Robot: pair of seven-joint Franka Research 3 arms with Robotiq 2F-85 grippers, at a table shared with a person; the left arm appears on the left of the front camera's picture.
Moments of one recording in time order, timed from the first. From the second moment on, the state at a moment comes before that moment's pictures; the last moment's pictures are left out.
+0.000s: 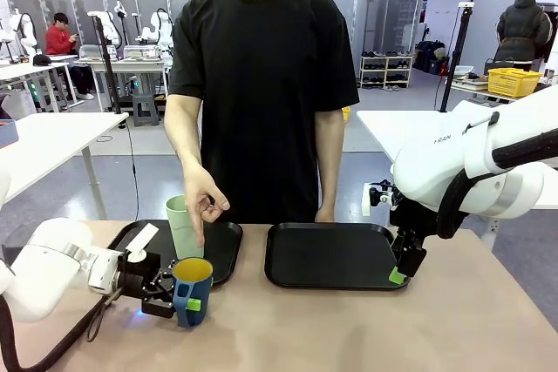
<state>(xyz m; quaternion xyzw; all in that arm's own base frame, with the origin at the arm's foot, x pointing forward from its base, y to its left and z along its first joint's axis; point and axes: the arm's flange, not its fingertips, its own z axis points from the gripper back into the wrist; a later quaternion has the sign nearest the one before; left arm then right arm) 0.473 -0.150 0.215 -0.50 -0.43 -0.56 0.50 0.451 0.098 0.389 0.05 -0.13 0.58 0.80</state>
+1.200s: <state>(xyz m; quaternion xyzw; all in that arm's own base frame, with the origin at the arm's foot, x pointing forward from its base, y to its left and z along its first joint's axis) 0.457 -0.167 0.254 -0.51 -0.46 -0.54 0.48 0.451 0.098 0.389 0.05 -0.13 0.58 0.80</state>
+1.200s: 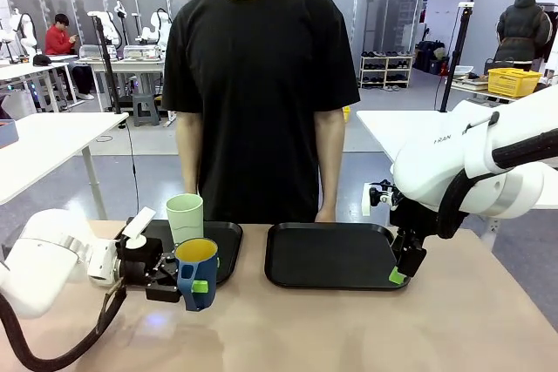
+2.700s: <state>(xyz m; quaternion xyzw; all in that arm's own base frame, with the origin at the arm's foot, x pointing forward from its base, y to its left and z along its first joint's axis) 0.505 -0.372 0.247 -0.47 -0.53 -0.48 0.52 0.451 0.098 0.389 0.05 -0.13 0.58 0.80</state>
